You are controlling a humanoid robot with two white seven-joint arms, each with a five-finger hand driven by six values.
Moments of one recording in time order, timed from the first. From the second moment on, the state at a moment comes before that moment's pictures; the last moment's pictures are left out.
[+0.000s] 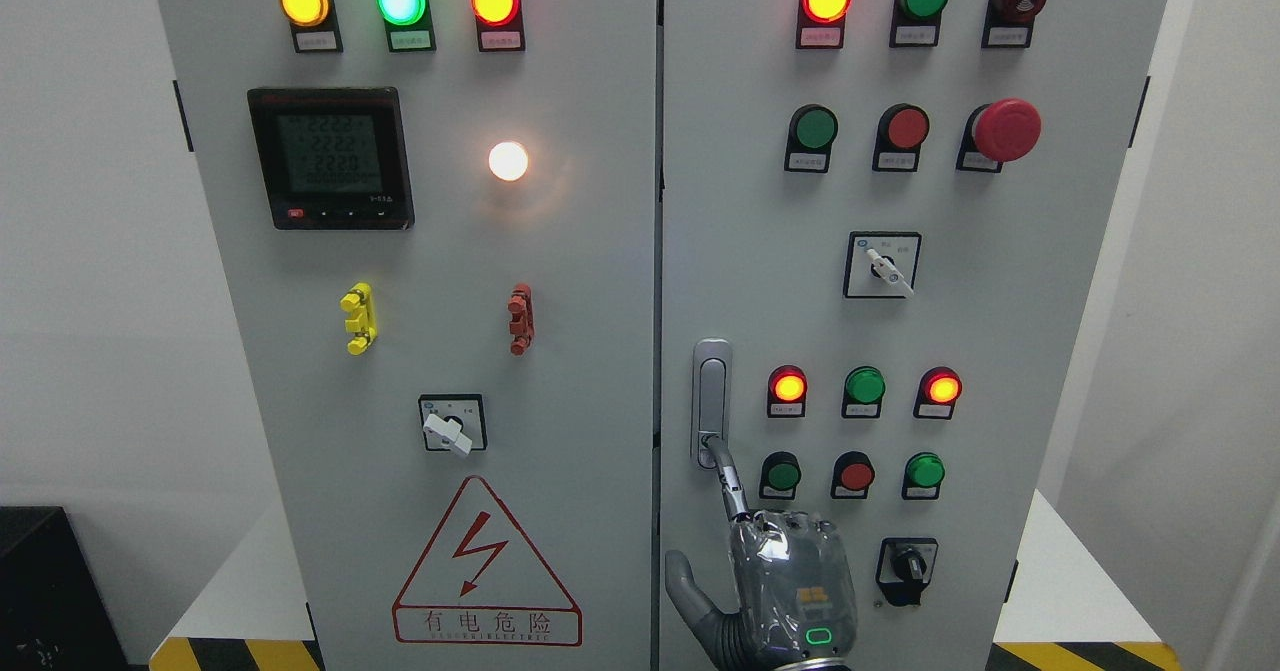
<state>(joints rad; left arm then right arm) -0.07 -0.11 0.00 0.00 0.08 -0.07 -0.06 -0.28 0.13 0.31 -1.69 1.40 0.16 -0.15</state>
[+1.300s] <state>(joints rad) -0.07 -0.11 0.00 0.00 0.08 -0.07 -0.06 -0.25 0.13 0.32 -1.68 1.40 0.16 -0.15</state>
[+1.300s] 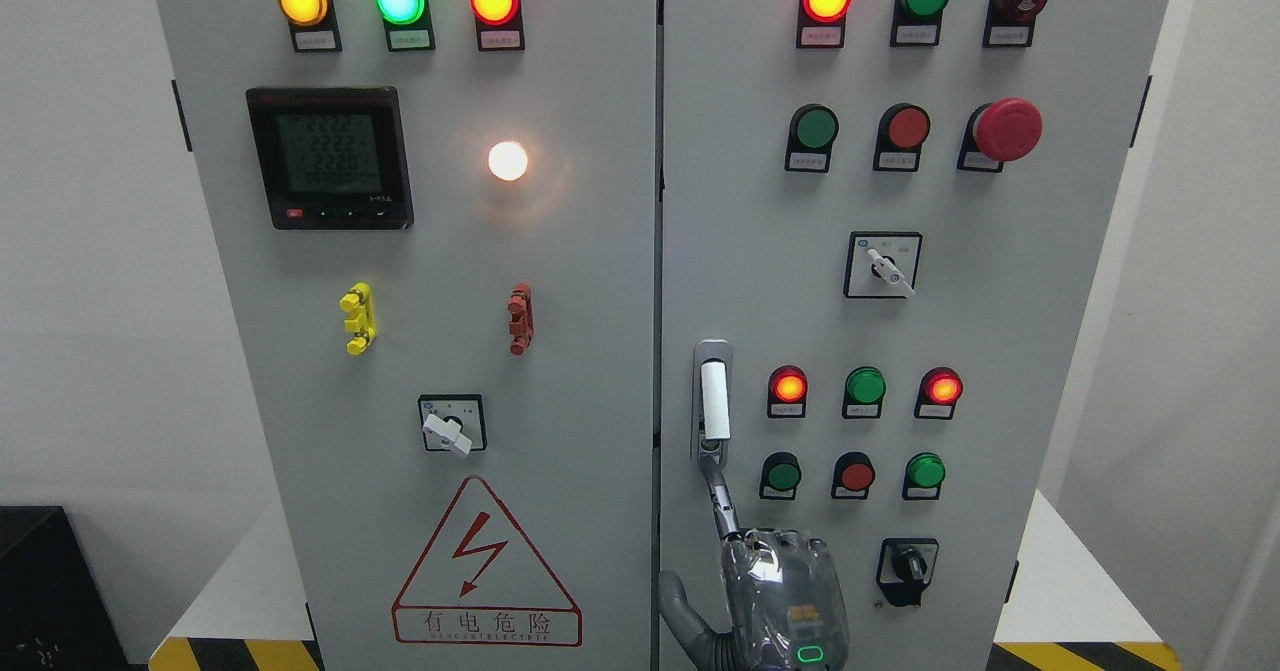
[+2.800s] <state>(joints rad) -0.07 -0.11 0.00 0.00 0.08 -0.07 -0.06 -0.25 0.13 0.32 -1.72 1.40 0.15 -0.15</state>
